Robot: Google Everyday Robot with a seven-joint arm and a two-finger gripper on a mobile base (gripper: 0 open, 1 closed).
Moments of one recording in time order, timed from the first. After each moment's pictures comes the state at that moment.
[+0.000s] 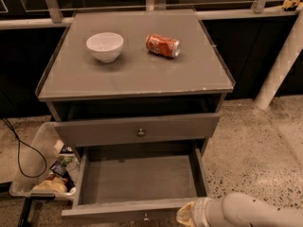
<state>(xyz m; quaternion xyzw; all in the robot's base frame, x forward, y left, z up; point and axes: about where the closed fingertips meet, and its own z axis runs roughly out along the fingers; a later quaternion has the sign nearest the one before) 0.358 -0.125 0.447 -0.57 0.77 0.15 0.26</state>
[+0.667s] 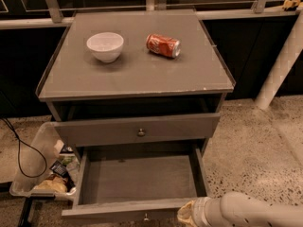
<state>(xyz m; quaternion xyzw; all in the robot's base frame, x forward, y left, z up) 0.374 -0.135 0.411 -0.54 0.79 0.15 0.25</state>
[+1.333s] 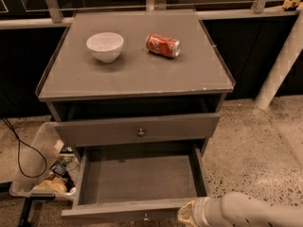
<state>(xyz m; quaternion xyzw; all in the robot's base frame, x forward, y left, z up) 0.374 -0.135 0.410 -0.54 0.79 0.16 0.25</state>
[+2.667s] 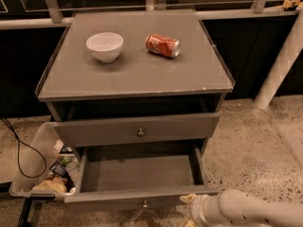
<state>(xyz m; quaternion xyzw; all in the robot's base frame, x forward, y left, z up) 0.383 -0.131 0.406 -0.54 0.79 0.16 0.26</state>
